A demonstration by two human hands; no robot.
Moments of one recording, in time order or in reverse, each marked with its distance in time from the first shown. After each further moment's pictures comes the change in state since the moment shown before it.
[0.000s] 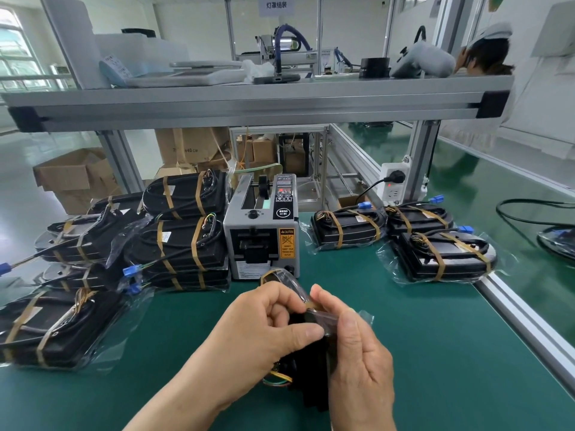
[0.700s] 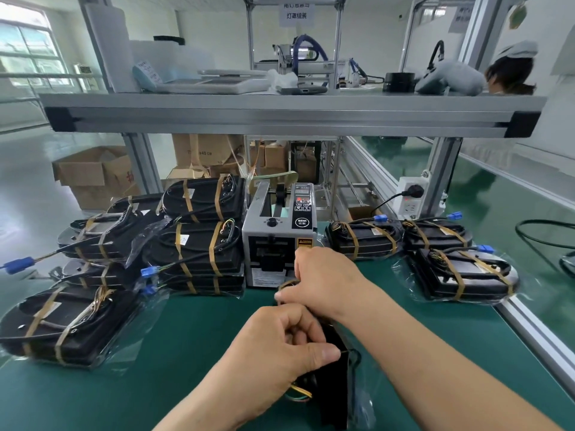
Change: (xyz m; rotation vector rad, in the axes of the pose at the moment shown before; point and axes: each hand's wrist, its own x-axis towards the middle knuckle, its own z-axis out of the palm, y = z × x) left_hand -0.002 -0.008 -0.004 -0.053 -0.022 -0.018; right_hand 0.119 -0.041 0.064 -1.415 -0.662 -0.152
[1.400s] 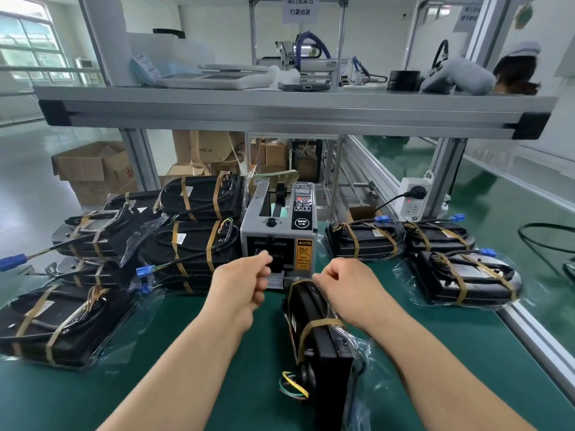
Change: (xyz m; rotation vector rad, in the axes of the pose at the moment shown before) left_hand 0.091 -0.020 -0.035 -0.546 0.530 -0.333; right_hand -0.004 0.046 0.019 0.452 0.066 0.245
